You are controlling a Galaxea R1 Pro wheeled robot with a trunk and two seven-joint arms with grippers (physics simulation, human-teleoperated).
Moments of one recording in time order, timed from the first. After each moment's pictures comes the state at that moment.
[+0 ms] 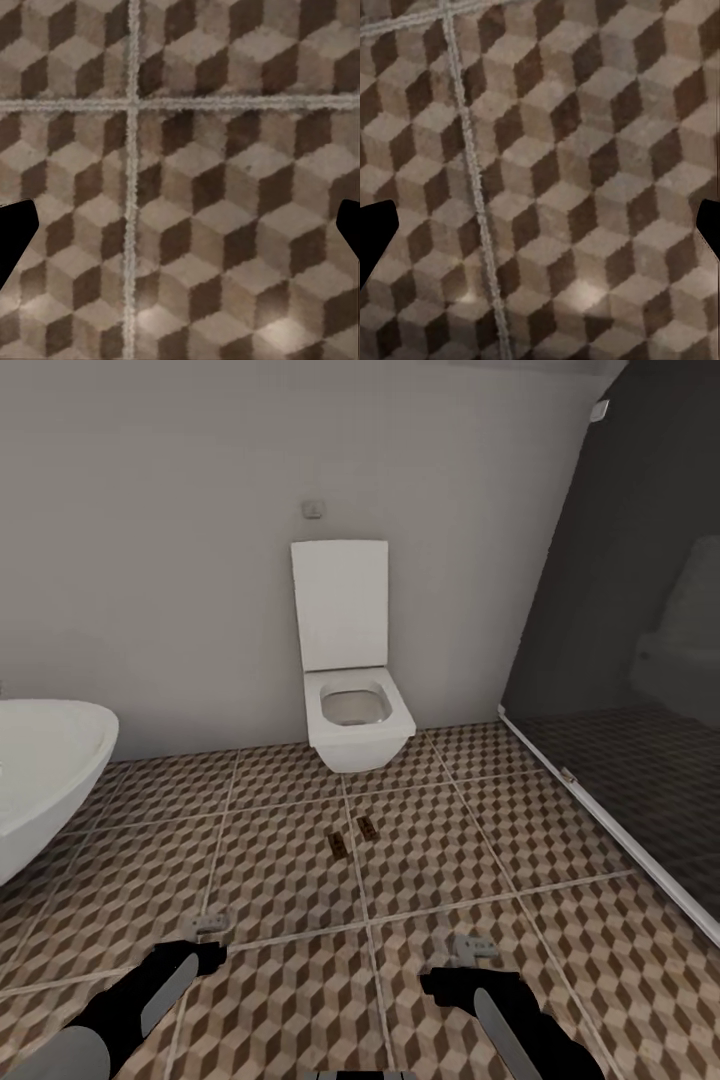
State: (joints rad) left arm -0.56 0.23 -0.44 -0.63 0.65 0.44 0.36; right arm -0.30 -0.07 0.34 -1.10 -0.50 0.68 -0.26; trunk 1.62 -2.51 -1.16
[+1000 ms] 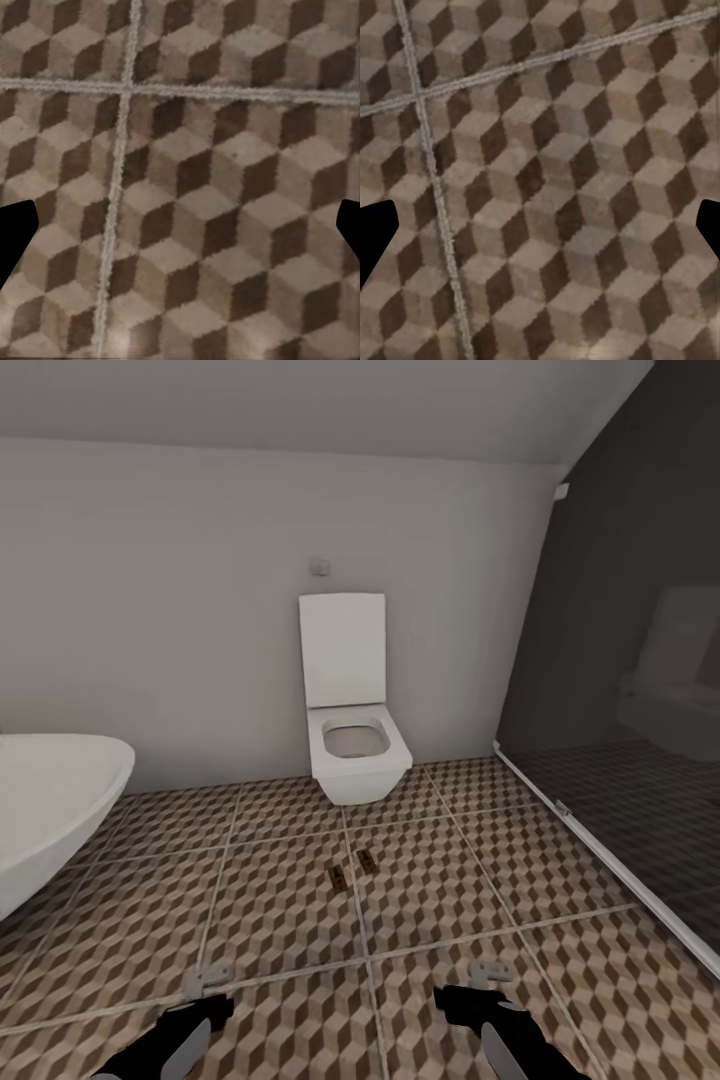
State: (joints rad) left arm -0.50 0.12 -0.47 -0.38 0.66 0.17 0.36; right arm -0.29 -0.07 0.35 -0.91 -0.50 0.40 -0.26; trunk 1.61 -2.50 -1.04
